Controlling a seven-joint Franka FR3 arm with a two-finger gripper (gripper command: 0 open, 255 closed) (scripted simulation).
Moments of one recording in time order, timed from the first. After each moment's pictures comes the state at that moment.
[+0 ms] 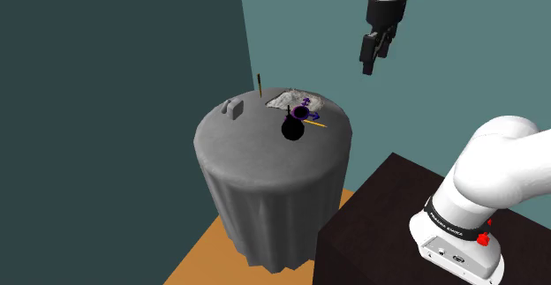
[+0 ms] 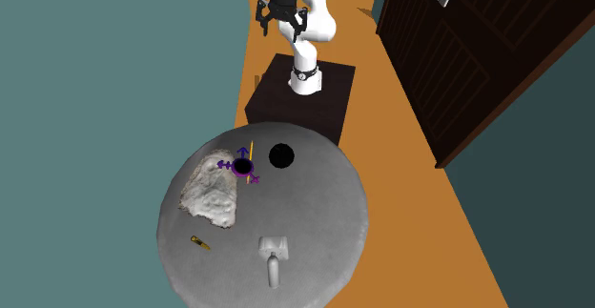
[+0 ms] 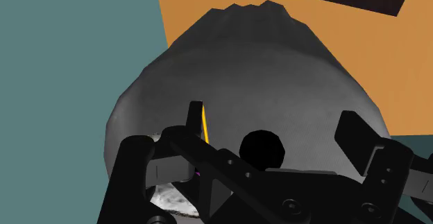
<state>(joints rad) -0.01 -0.81 0.06 -2.33 -0.10 1.55 -0.10</state>
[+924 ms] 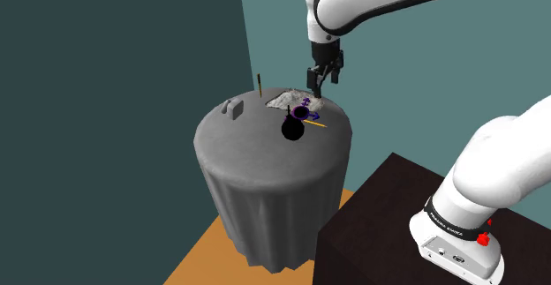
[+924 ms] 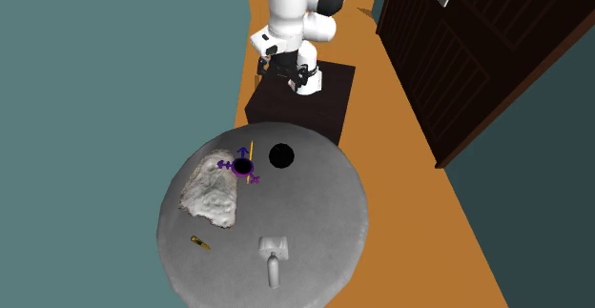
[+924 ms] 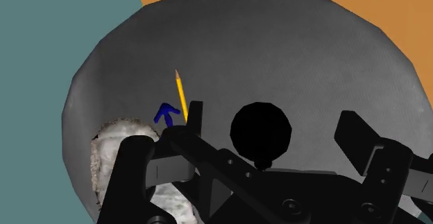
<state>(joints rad) -0.02 -0.40 0.13 -2.27 -0.07 1.84 0.05</state>
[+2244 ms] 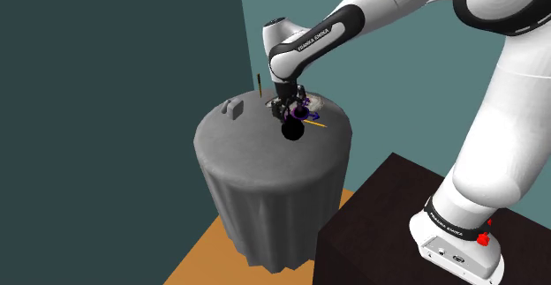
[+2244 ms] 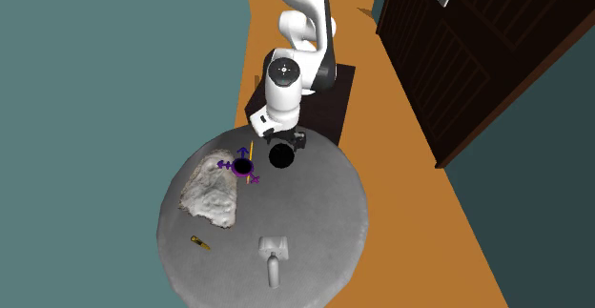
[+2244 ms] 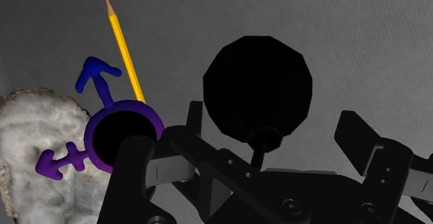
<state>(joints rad) -0.02 0.14 0.17 -2.05 -0.12 2.09 0.21</state>
